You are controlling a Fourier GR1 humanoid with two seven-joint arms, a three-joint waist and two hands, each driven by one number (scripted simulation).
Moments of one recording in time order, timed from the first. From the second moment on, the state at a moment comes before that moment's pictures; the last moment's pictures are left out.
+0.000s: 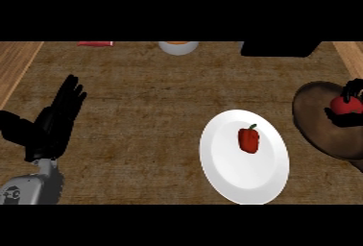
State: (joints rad) left arm -0.16 0.18 0.07 -1.61 0.13 0.07 0.25; right arm -0.56 -0.48 -0.53 -0.72 1.04 -0.16 -0.52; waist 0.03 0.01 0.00
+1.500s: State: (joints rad) left arm -0.16 0.18 0.09 -1.60 0.12 0.06 0.24; right arm -0.52 -0.88 -0.94 -0.16 0.58 0.42 -0.81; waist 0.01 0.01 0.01
